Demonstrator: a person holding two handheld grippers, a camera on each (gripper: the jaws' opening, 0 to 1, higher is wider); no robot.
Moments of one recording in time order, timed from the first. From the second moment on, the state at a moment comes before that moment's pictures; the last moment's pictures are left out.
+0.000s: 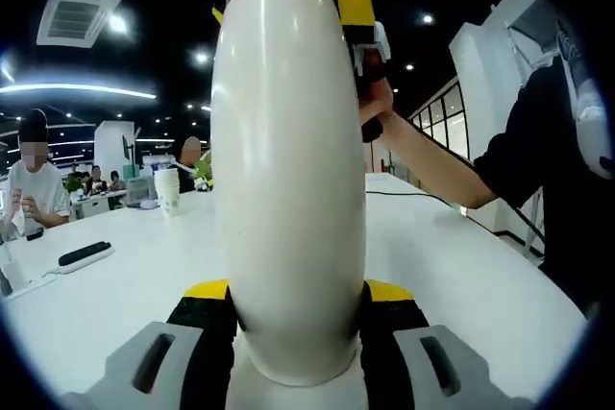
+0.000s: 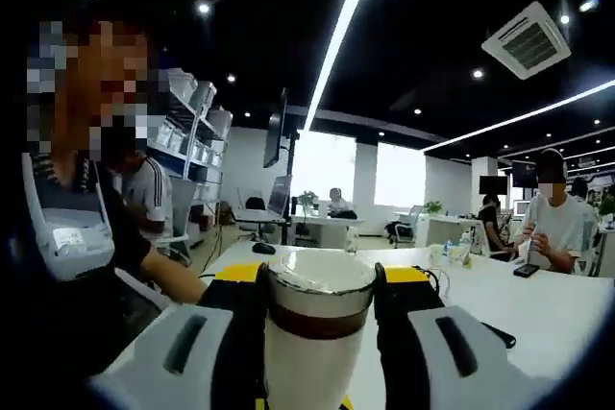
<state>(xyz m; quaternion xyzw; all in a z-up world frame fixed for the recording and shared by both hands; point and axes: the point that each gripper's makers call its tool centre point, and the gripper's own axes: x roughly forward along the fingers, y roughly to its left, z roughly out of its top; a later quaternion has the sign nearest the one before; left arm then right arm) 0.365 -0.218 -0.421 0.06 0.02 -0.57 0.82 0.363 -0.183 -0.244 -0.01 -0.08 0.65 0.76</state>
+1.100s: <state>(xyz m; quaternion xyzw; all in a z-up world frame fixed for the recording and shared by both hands) 0.366 -0.216 -0.419 0.06 0.02 -0.57 0.82 0.375 -0.192 -0.247 -0.04 -0.07 0.39 0.92</state>
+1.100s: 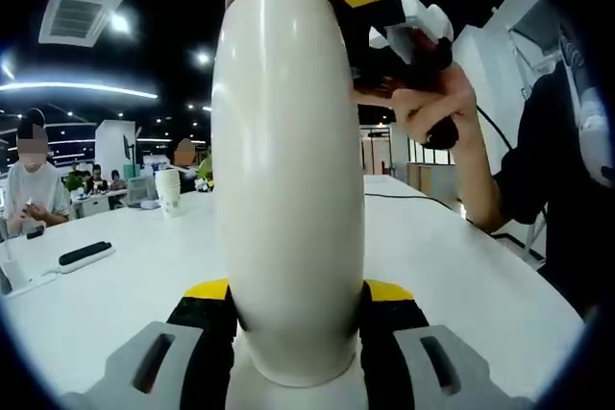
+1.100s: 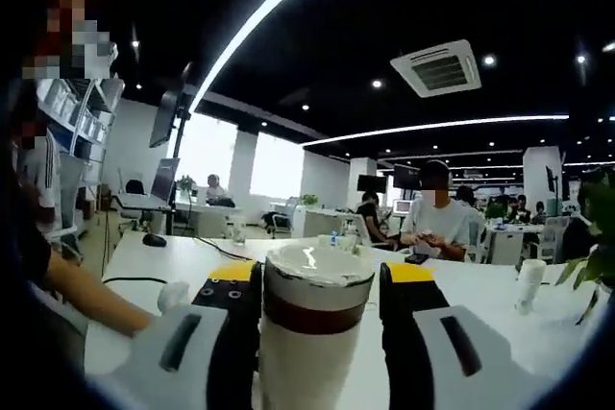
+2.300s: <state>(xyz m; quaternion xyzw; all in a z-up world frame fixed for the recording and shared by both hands) 0.368 -0.218 -0.419 0.05 0.02 -0.57 0.82 0.363 -0.188 -0.243 0.03 -0.09 0.51 0.85</state>
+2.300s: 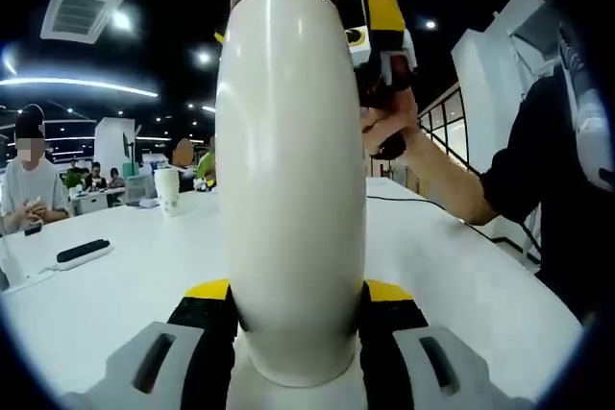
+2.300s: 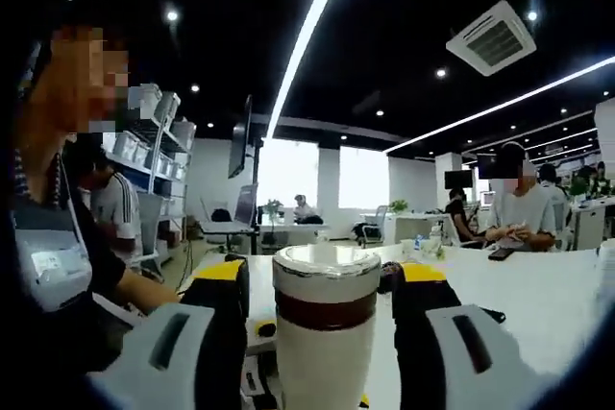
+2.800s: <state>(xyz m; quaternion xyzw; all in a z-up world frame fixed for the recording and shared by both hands) 0.368 -0.218 -0.419 0.05 0.02 -0.57 0.82 0.370 -0.194 -0.238 -0.03 -0.11 0.35 0.93</state>
